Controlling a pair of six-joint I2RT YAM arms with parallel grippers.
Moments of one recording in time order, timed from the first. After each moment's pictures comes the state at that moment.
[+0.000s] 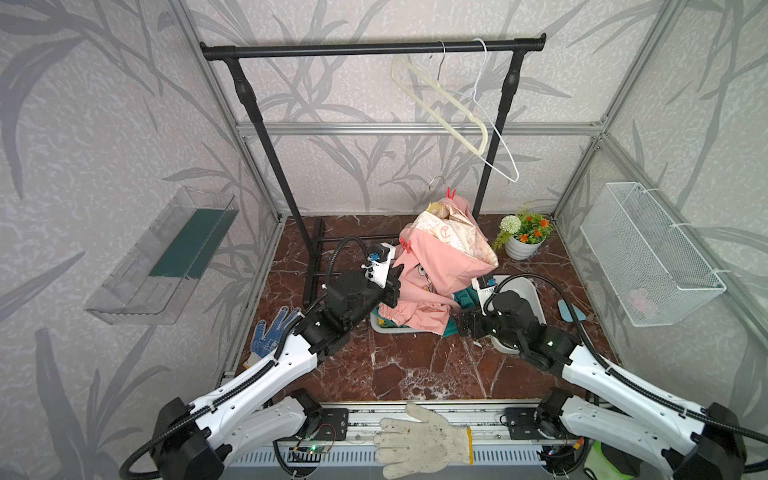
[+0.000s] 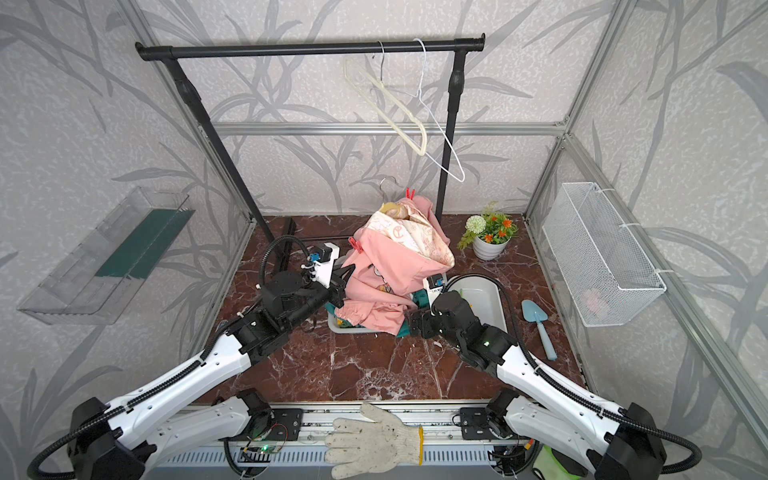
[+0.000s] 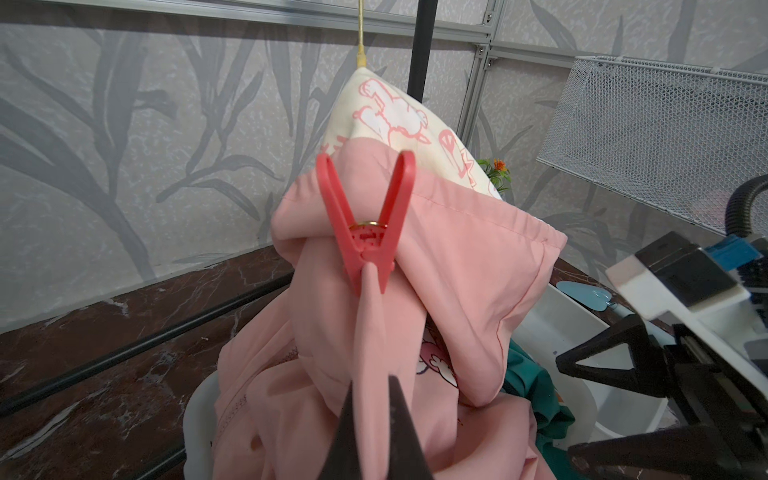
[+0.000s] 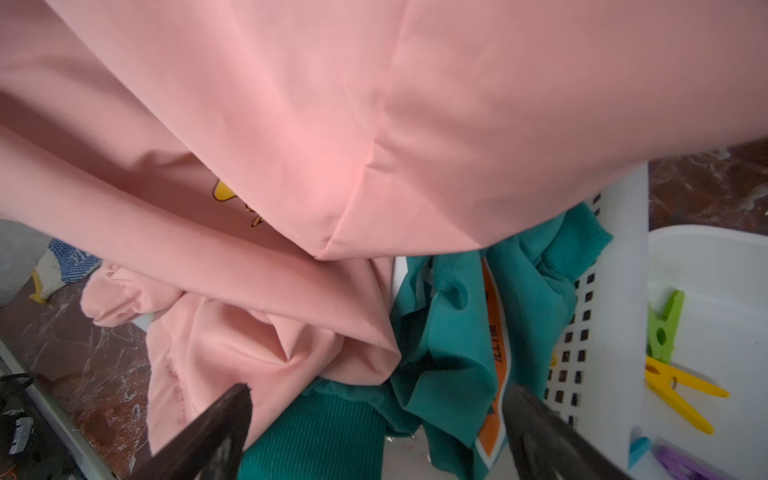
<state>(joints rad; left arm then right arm) -0.72 1.00 0.77 0.07 -0.09 -0.10 0.71 0.88 0.61 -0.29 0.07 0.39</state>
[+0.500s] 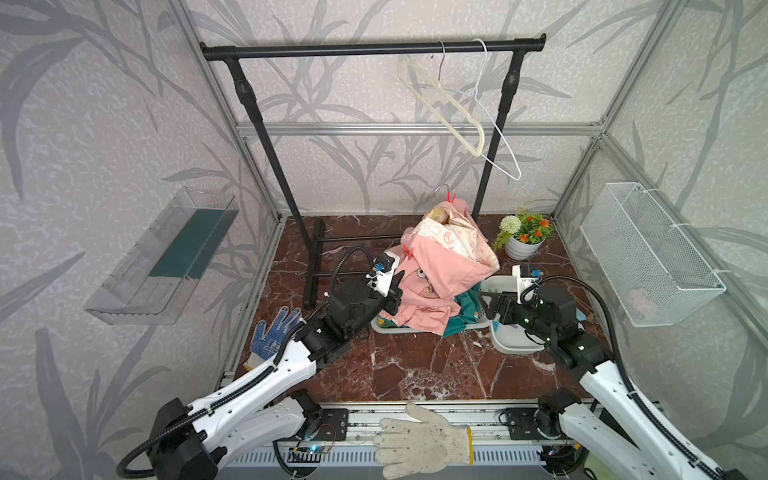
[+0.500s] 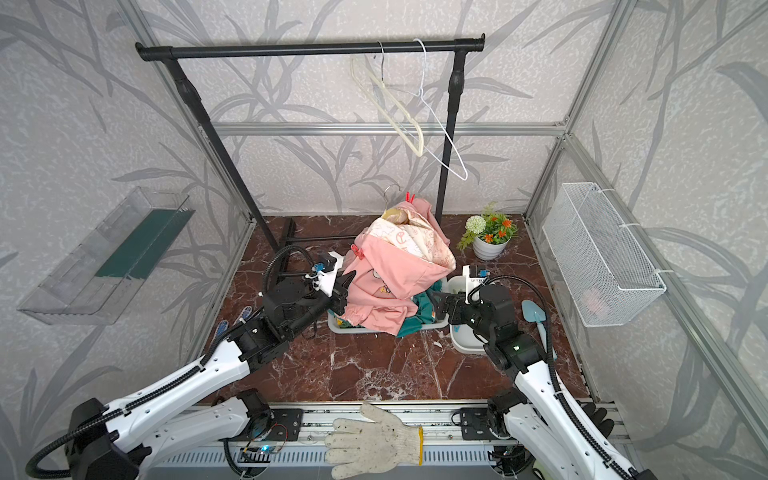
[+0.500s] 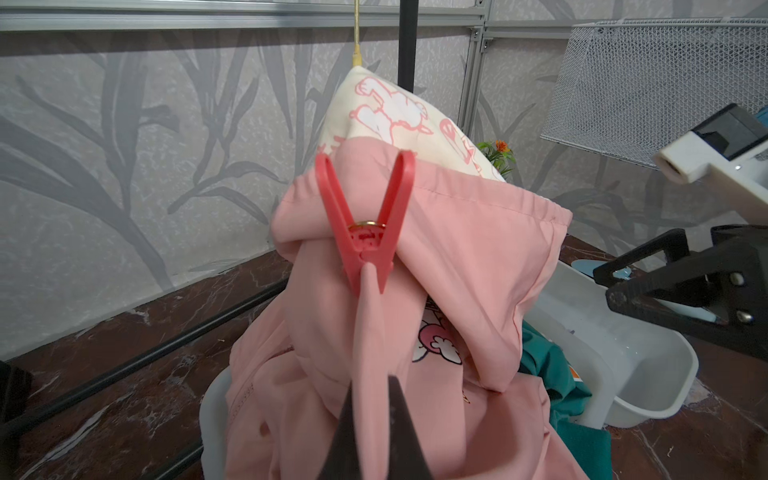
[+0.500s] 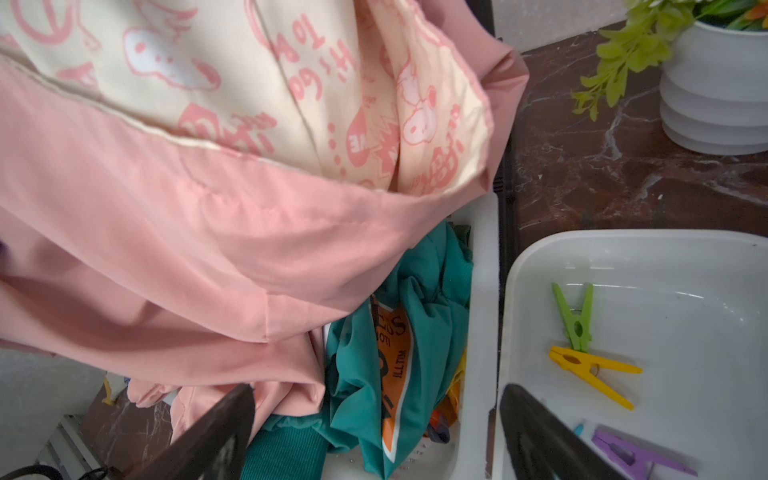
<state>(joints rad) -0.77 0.97 0.72 0.09 -0.14 -0.02 0.30 0.75 0.60 -0.31 -0.24 0.47</state>
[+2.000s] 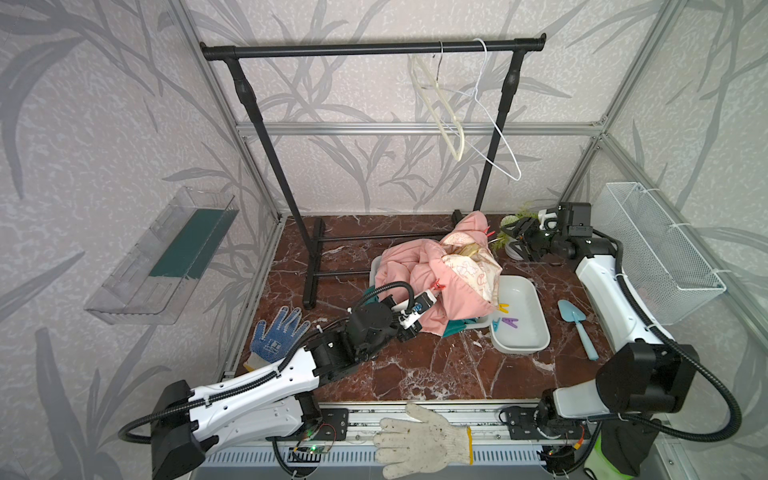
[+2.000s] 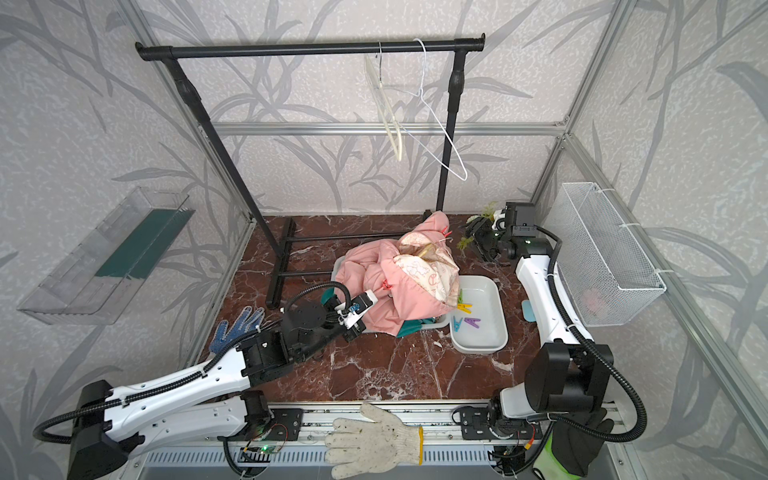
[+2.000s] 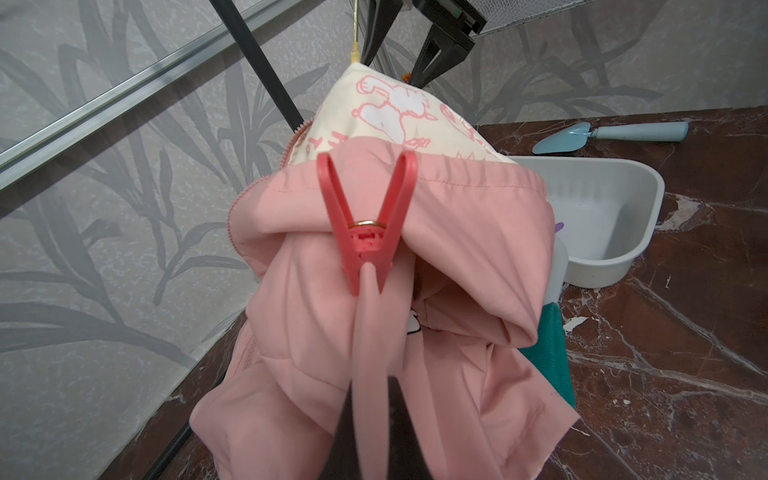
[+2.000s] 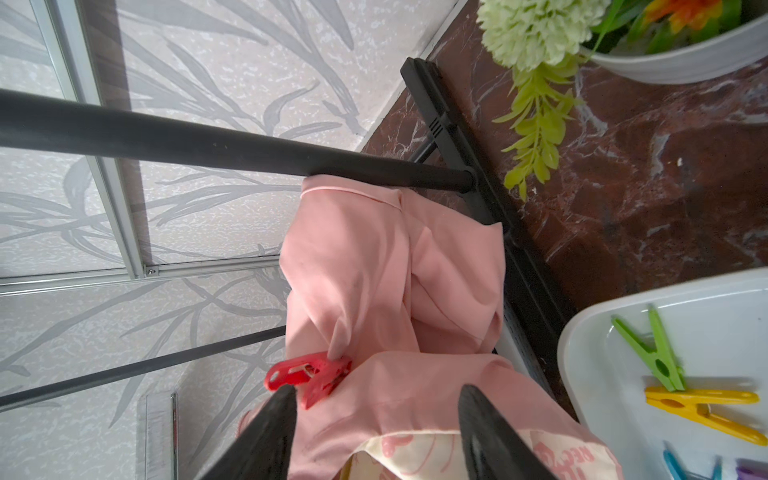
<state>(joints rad) -1.06 0.99 0.72 -0.01 -0.28 0.37 -0.03 1.47 1.36 -0.58 -0.55 0.91</state>
